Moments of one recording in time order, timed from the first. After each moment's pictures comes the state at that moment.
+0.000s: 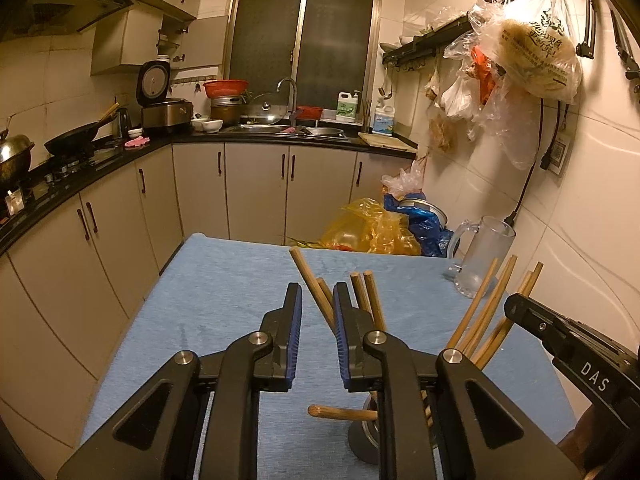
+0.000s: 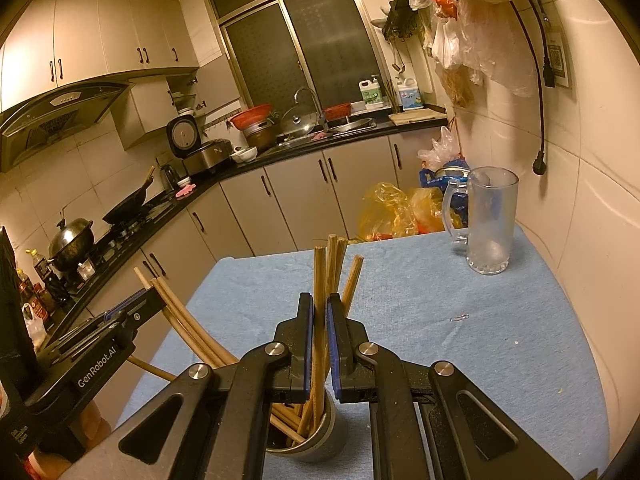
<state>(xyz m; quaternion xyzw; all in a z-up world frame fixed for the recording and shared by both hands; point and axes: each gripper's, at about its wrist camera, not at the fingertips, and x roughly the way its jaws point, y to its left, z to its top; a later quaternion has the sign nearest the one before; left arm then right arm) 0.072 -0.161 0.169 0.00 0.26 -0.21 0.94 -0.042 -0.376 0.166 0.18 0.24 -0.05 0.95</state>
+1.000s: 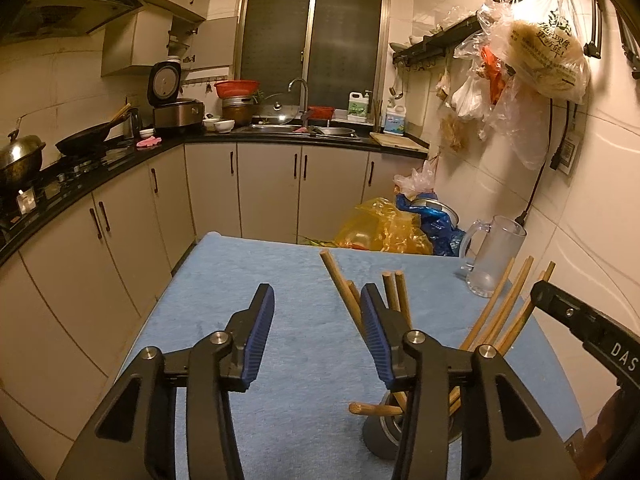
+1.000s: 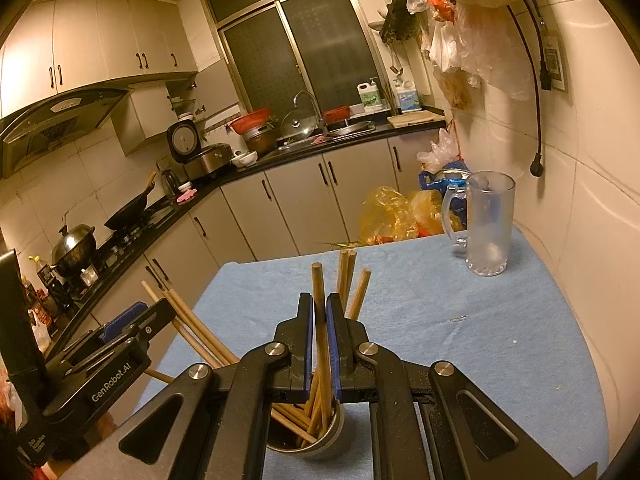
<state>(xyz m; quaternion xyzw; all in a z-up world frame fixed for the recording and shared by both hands) 0.070 -0.143 0.170 0.01 0.26 -0.19 0.95 -0.051 -0.370 0.178 0.18 0.23 -0.06 0.95</state>
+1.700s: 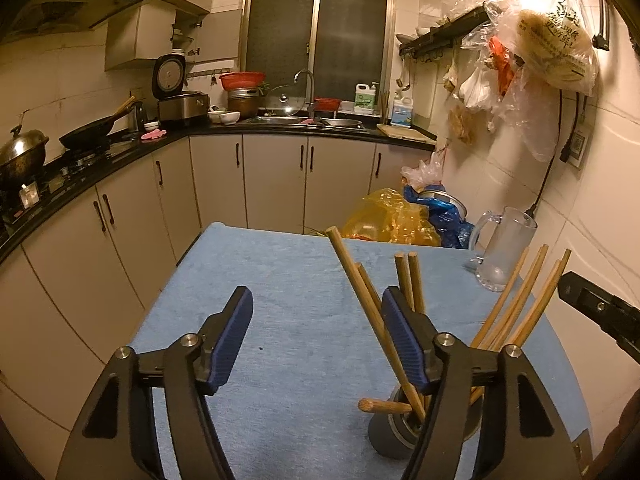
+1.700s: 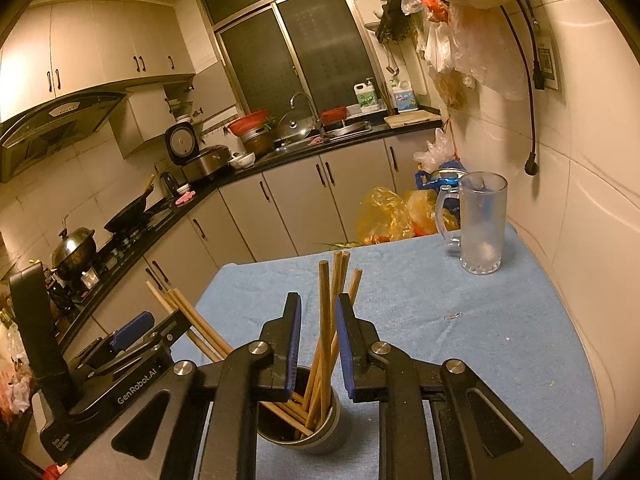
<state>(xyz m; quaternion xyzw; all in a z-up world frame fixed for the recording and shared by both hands) 0.077 -0.150 0.160 0.01 0.27 -0.17 0.95 -0.059 -0.375 0.181 0.19 0.24 -0.06 0.95</state>
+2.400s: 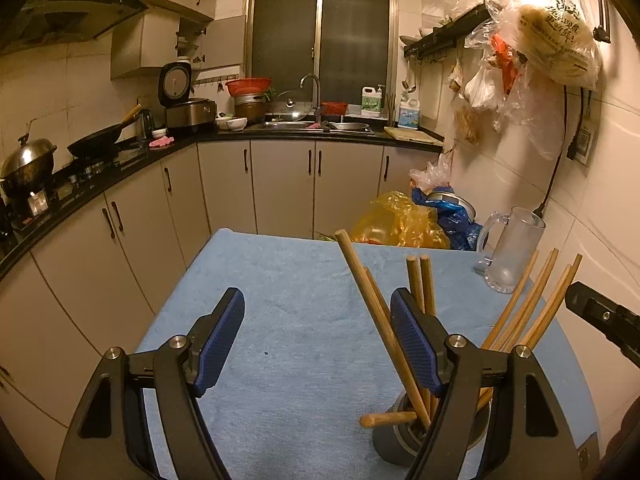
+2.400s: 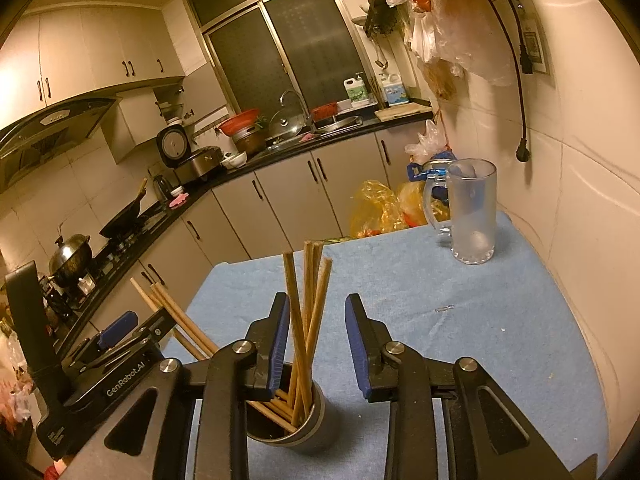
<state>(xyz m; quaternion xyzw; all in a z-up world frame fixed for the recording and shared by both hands) 0.073 -0.163 0.162 0.03 0.26 -0.16 0.95 -0.063 -0.391 0.173 0.21 0.24 -0.07 0.95</state>
